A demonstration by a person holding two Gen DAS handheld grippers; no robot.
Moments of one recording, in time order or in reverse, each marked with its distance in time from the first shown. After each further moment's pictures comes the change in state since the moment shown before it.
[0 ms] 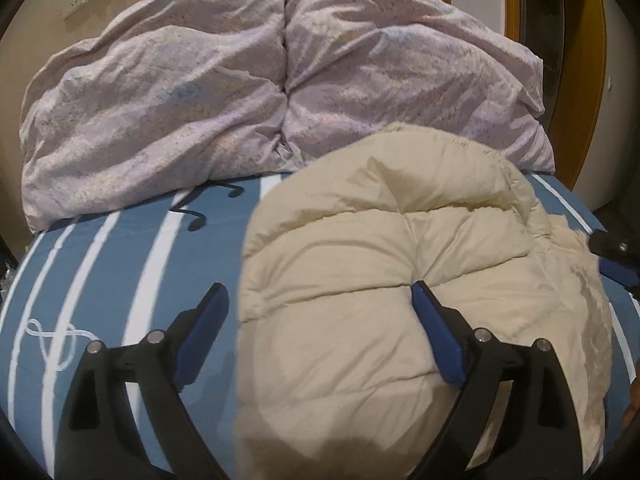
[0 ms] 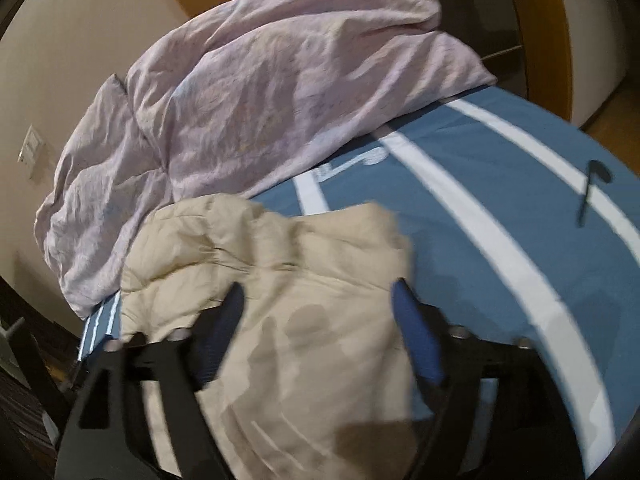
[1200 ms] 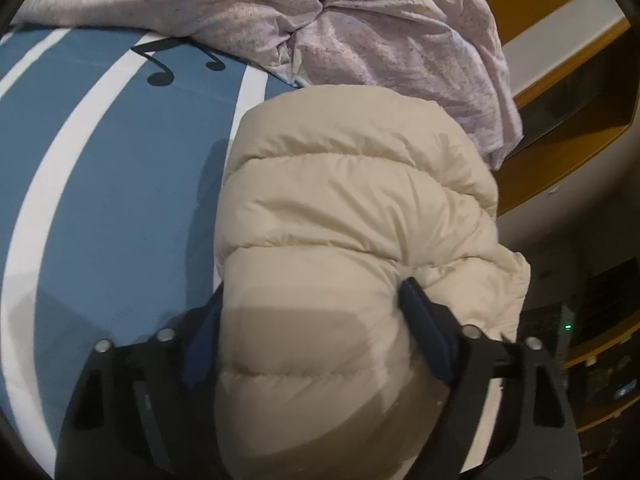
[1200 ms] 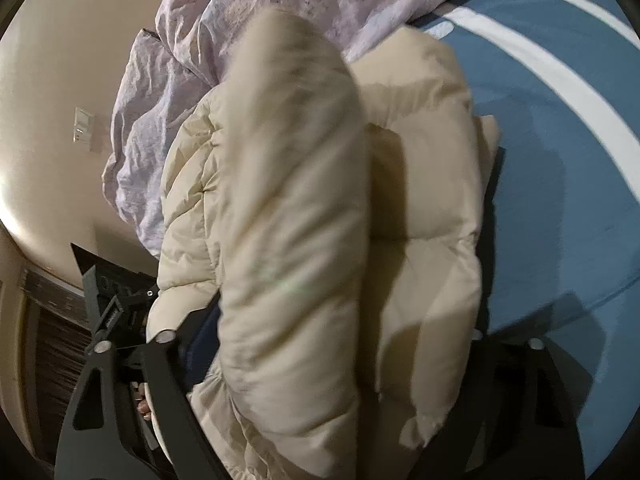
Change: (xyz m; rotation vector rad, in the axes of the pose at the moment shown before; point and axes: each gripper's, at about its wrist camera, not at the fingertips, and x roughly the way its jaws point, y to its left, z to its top) left arm 0.047 0.073 -0.027 -0.460 0.276 -0.526; right arm 0.063 -0.011 -0.028 0.087 0.318 0.424
